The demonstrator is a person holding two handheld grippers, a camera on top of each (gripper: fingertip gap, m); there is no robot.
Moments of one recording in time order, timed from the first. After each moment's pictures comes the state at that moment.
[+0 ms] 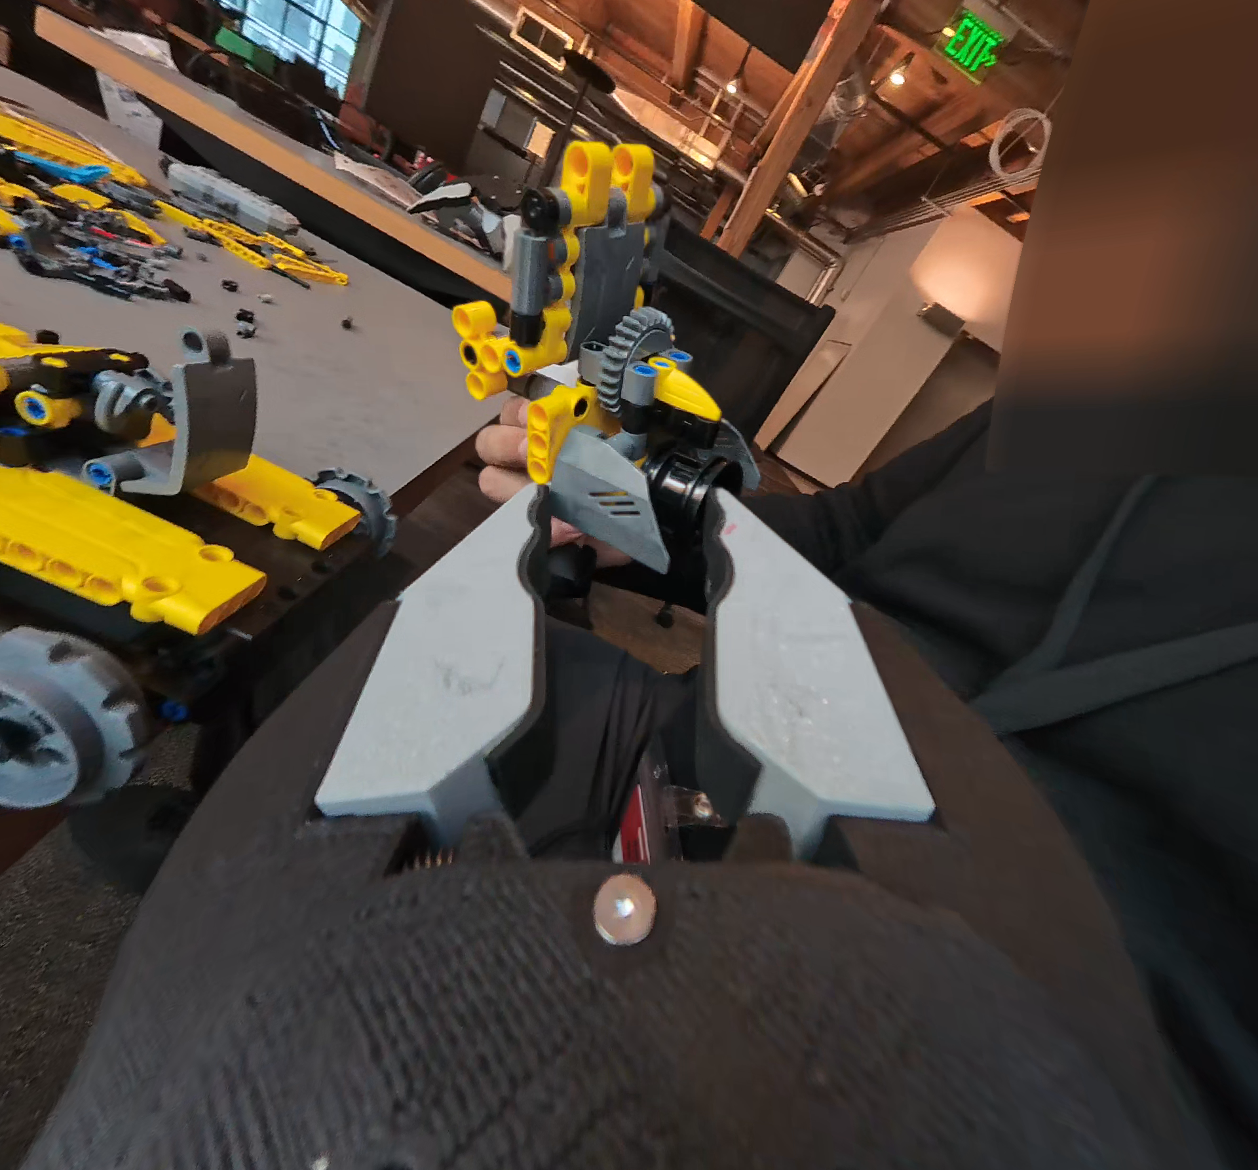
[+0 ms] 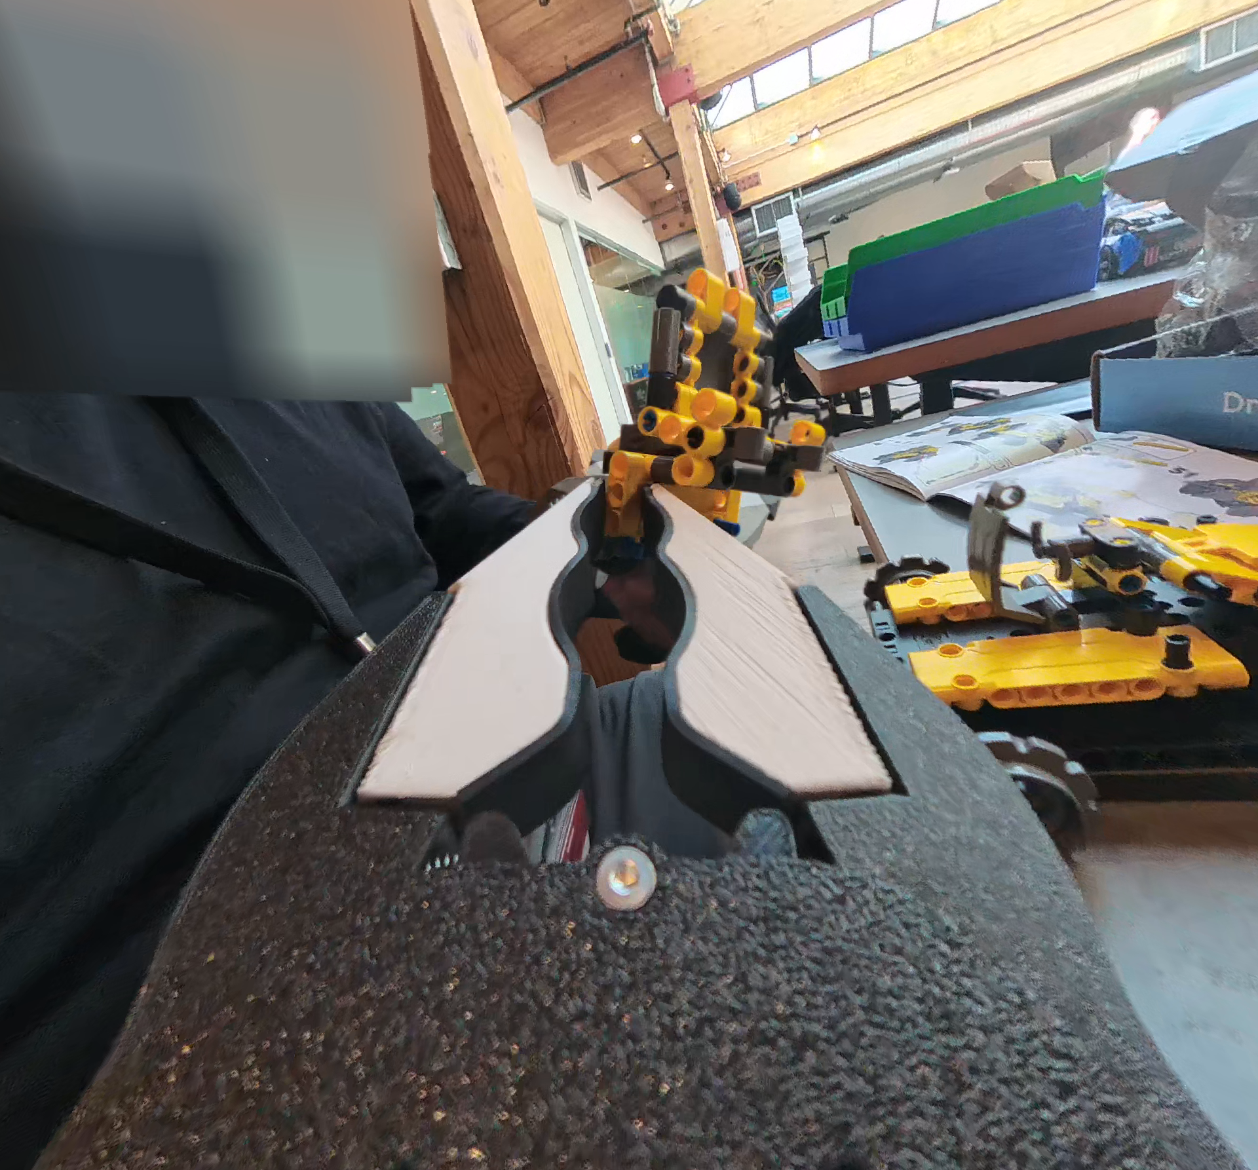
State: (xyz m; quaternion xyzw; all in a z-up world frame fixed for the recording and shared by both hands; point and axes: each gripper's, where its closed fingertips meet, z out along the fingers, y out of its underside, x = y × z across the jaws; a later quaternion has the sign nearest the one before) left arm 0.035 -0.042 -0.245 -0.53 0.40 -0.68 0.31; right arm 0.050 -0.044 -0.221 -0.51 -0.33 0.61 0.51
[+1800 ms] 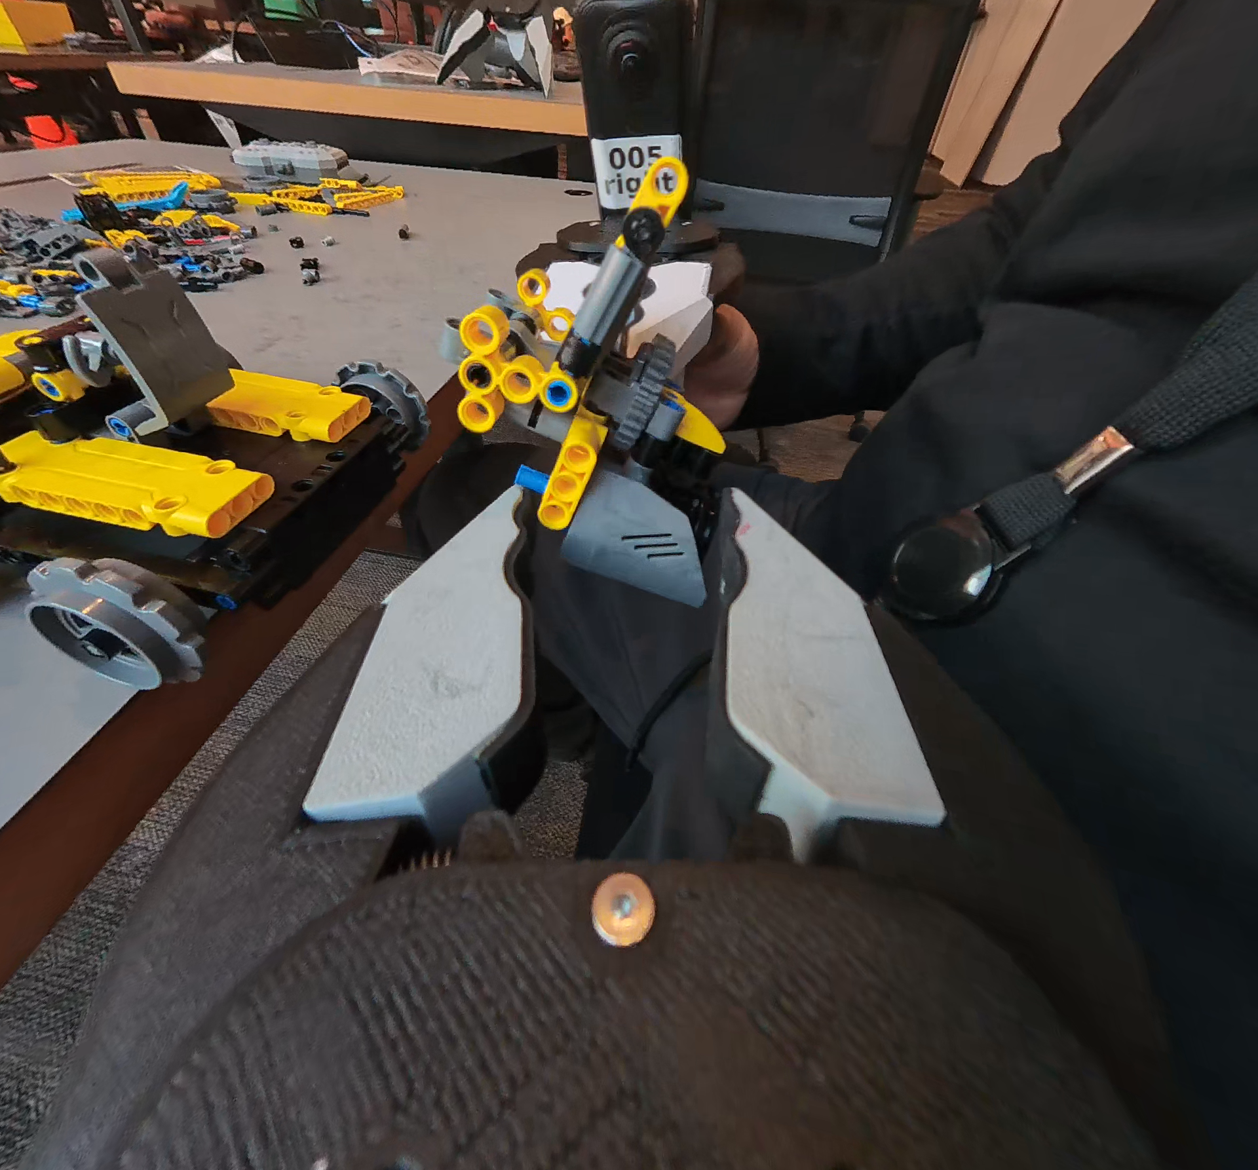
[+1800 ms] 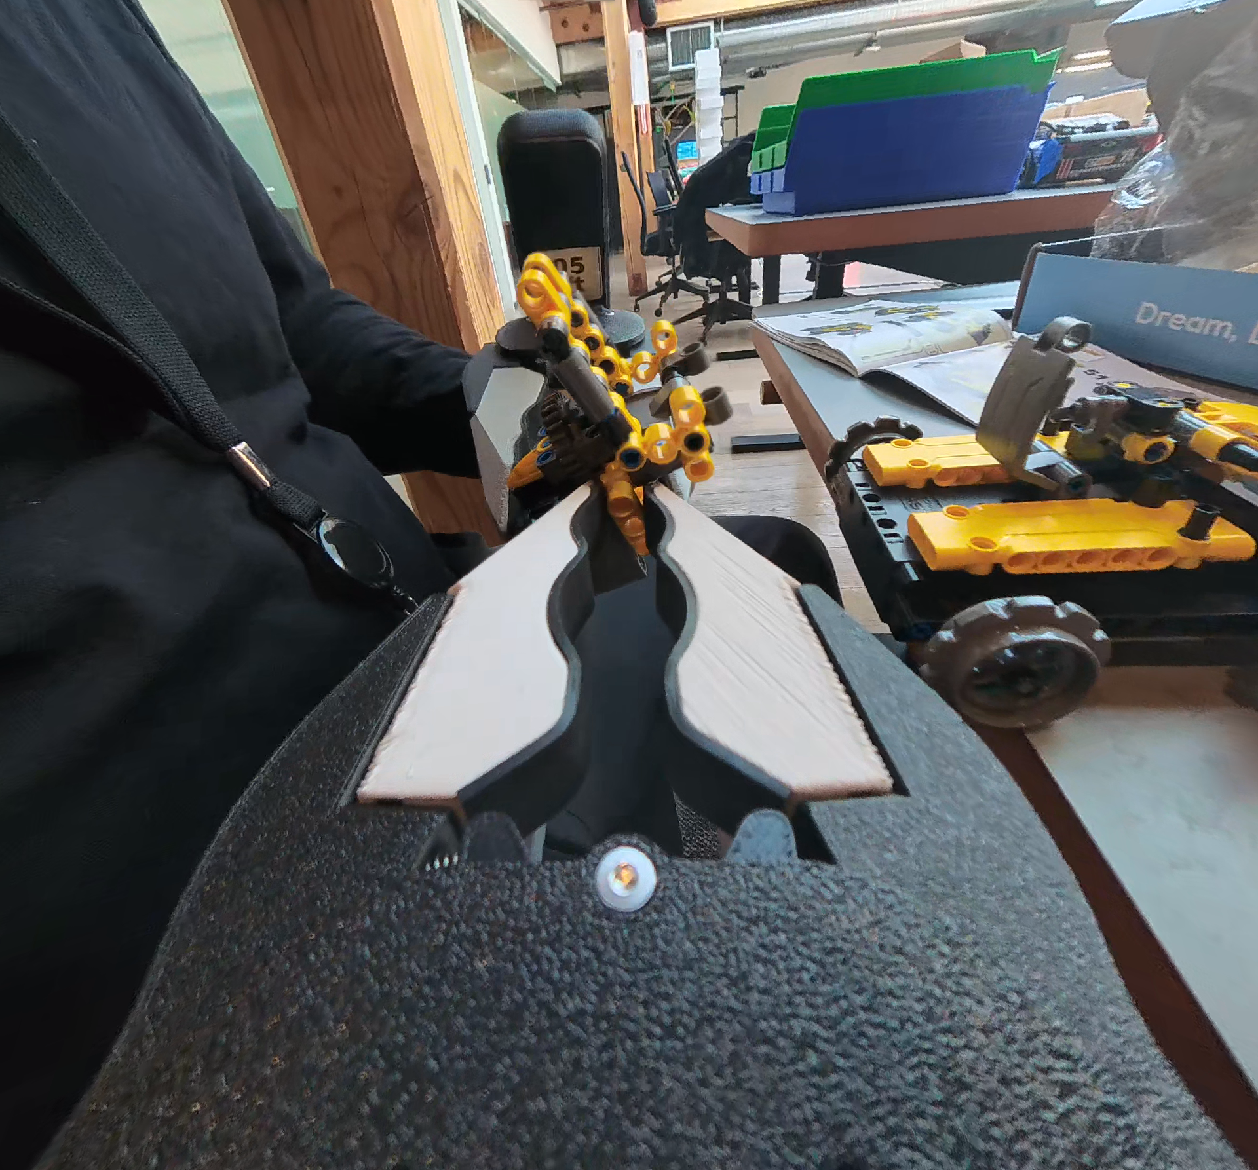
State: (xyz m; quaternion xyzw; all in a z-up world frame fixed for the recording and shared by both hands) left arm 0.023 -0.062 -0.306 -0.52 0.56 -0.50 0.41; right arm 0.026 -0.051 -0.288 -0.58 -0.40 0.47 0.54
